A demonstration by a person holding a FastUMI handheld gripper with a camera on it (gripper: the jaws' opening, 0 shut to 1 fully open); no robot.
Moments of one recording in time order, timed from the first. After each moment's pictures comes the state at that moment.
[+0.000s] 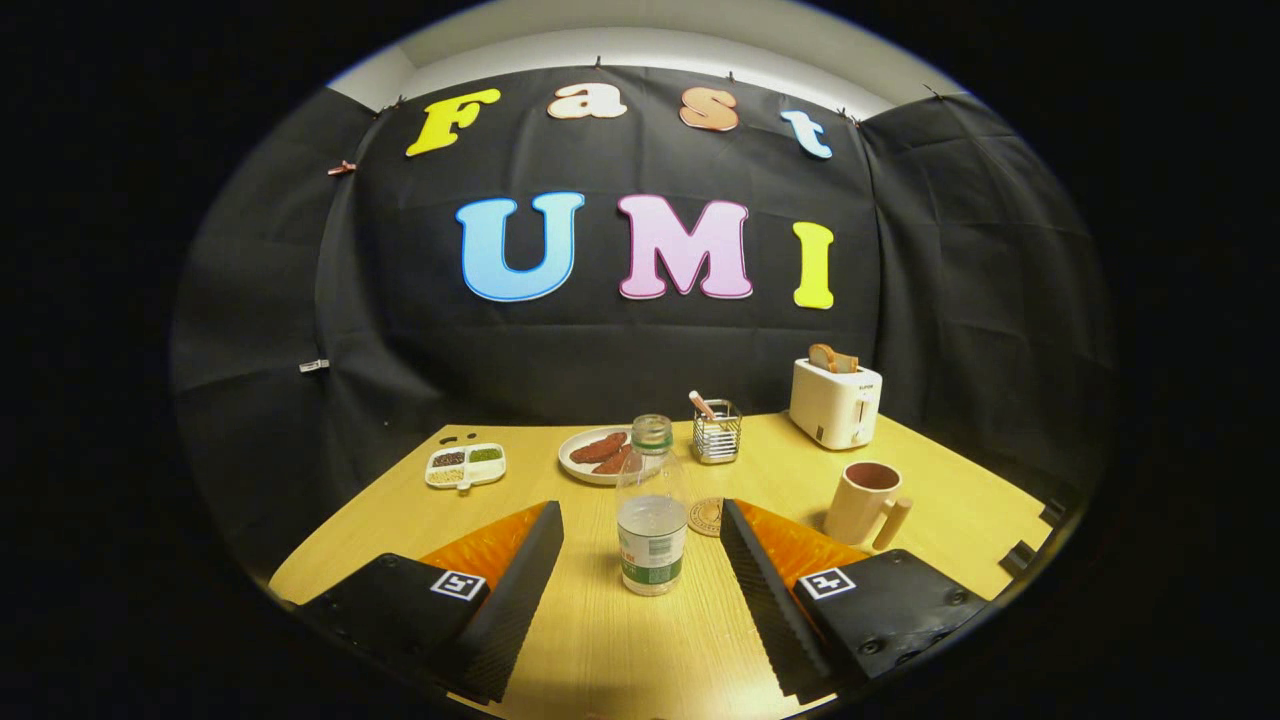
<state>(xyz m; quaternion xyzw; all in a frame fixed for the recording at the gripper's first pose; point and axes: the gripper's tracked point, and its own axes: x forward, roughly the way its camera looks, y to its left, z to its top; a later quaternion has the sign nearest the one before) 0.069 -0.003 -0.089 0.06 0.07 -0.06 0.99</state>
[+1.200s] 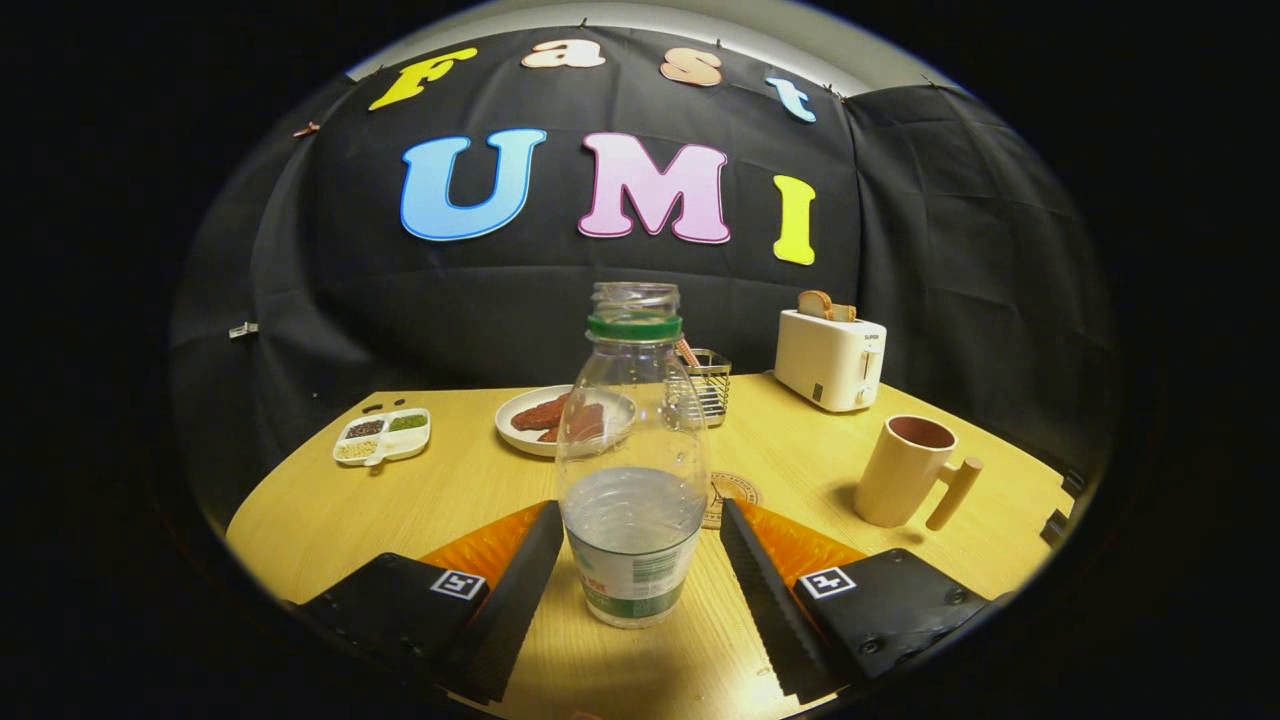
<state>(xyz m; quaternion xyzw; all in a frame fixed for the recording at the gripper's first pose) 0.156 -0.025 -0.173 0.04 0.11 -0.13 0.98</state>
